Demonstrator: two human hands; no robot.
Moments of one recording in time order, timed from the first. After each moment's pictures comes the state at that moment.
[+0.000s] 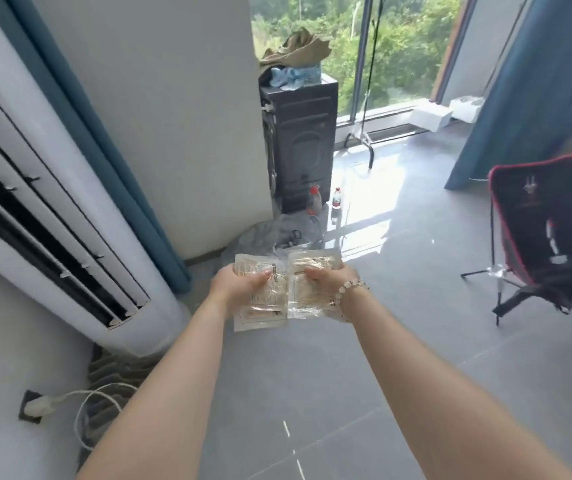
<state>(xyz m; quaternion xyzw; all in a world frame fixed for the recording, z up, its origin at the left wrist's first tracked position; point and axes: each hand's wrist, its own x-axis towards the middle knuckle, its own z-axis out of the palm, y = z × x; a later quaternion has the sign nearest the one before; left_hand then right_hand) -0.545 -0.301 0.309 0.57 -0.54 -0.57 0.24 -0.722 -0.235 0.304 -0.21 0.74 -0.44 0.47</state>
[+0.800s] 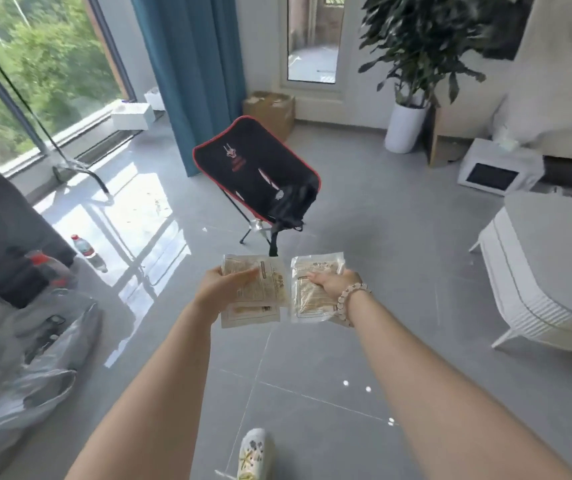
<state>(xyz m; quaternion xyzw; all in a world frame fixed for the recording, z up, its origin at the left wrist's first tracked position) -0.944 -0.115 0.288 0.30 -0.69 -0.66 -0.06 -1.002 0.085 0.280 0.15 0.77 -0.57 0.24</state>
